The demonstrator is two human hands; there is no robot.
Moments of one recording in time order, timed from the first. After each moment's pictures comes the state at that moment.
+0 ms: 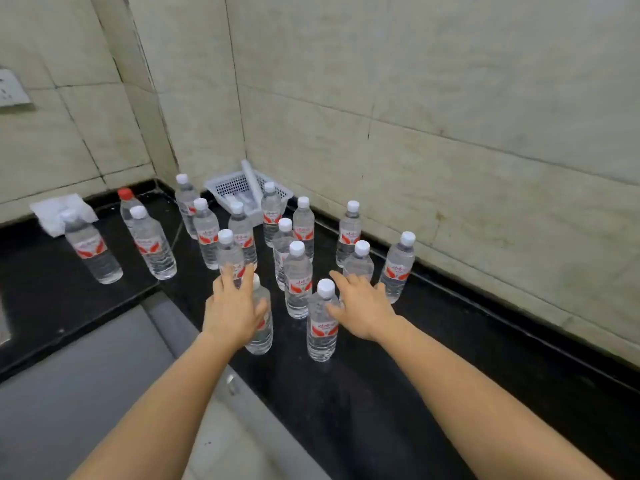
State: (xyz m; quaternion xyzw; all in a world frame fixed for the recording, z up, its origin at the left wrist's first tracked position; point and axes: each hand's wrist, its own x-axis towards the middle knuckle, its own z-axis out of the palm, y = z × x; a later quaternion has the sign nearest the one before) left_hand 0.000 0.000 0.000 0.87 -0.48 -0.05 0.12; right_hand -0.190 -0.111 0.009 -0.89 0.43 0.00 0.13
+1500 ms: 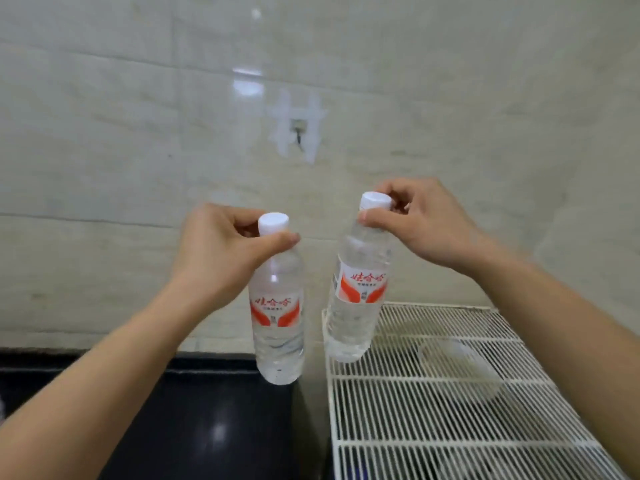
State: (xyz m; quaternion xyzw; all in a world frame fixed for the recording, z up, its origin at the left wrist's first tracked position) left_hand -0.619 -0.050 0.239 0.42 -0.67 -0.30 0.53; right_hand -0.846 -0.017 0.280 -0.70 0.56 -0.43 0.07
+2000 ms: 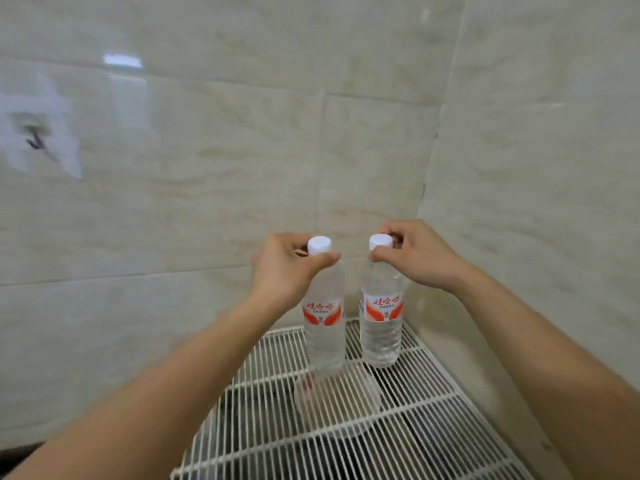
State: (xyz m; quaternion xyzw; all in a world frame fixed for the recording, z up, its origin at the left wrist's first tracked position) left_hand -0.982 -0.095 0.223 0.37 -0.71 -0.42 0.44; right_hand -1.171 -0.023 0.243 -0.58 0.71 -0.40 0.07
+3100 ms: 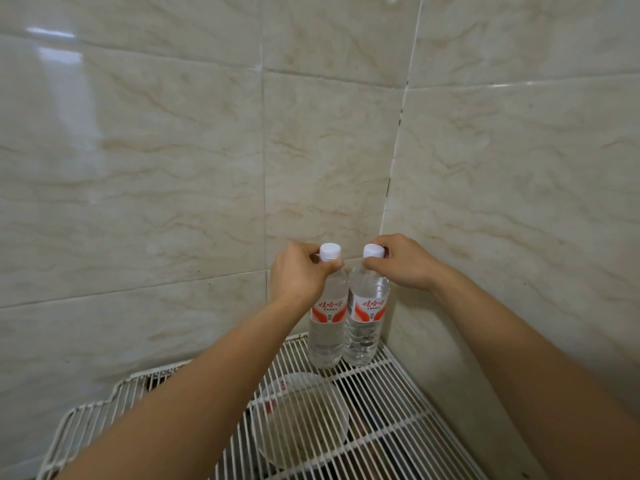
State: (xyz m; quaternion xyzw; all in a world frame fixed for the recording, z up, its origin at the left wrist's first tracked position) left_hand -1.106 -0.125 0.197 0.40 -0.76 -0.36 0.36; right_hand -1.260 -0.046 0.219 -0.52 0.80 -0.29 0.08
